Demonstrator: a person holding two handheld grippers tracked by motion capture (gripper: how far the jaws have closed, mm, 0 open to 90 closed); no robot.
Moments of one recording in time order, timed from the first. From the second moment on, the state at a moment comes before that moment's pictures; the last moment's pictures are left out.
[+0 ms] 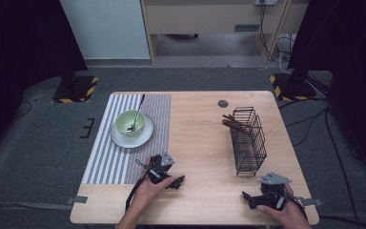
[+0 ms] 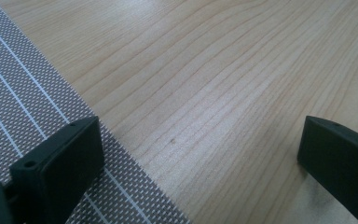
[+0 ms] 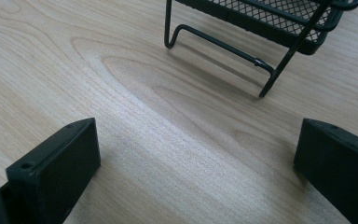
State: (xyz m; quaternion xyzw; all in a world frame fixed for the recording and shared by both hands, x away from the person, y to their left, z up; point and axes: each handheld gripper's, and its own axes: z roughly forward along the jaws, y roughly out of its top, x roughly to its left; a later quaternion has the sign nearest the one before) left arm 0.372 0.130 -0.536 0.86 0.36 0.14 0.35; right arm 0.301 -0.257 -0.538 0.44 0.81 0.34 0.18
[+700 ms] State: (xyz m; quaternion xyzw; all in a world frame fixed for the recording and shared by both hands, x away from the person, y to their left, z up) left arm 0.364 0.111 -0.512 0.86 0.32 0.11 0.37; right arm 0.301 -0.258 -0.538 0.44 0.81 0.34 0.18
